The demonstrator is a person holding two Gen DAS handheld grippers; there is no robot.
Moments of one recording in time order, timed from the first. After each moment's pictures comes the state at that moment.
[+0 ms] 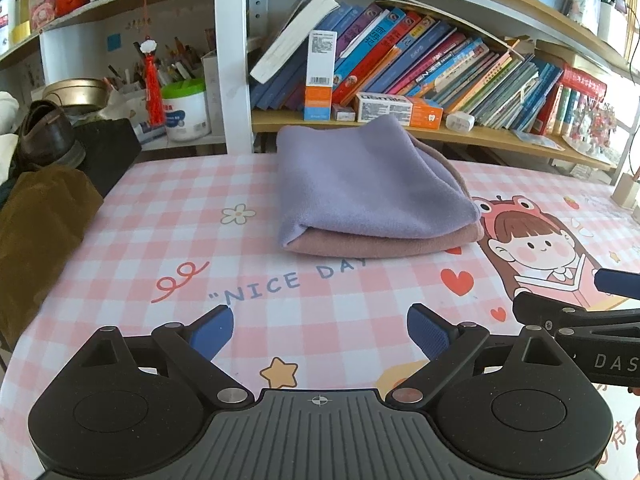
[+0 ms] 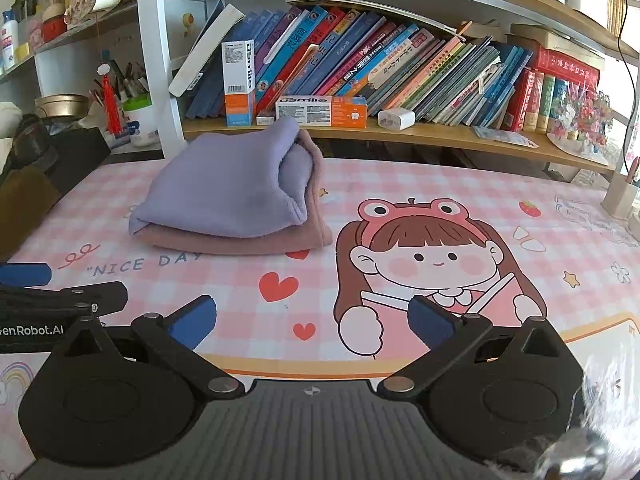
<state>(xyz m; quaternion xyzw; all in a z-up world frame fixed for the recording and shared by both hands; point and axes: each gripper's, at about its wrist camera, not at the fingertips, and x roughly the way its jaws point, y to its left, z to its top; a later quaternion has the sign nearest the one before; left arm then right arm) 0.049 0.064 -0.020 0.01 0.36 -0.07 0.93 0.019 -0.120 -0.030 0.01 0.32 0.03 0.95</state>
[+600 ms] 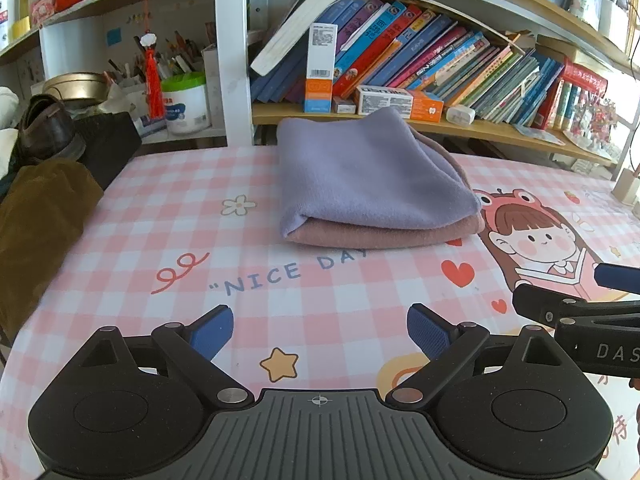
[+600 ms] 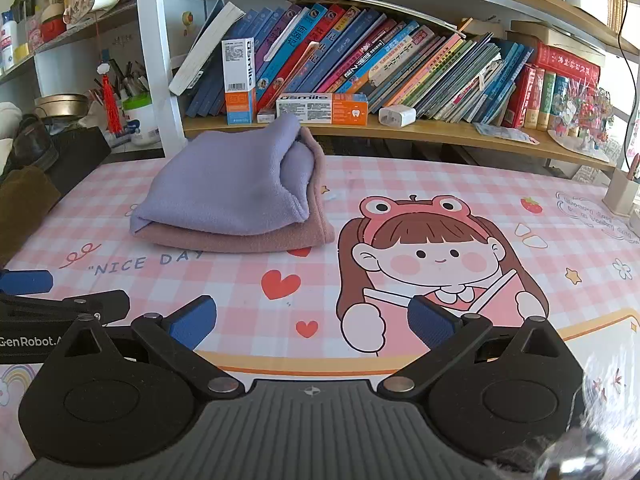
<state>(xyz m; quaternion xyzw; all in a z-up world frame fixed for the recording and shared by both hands) 0.048 0.066 -0.023 0.01 0.36 -0.07 0.93 0.019 -0.119 -0.030 0.01 0.32 0.03 0.95</state>
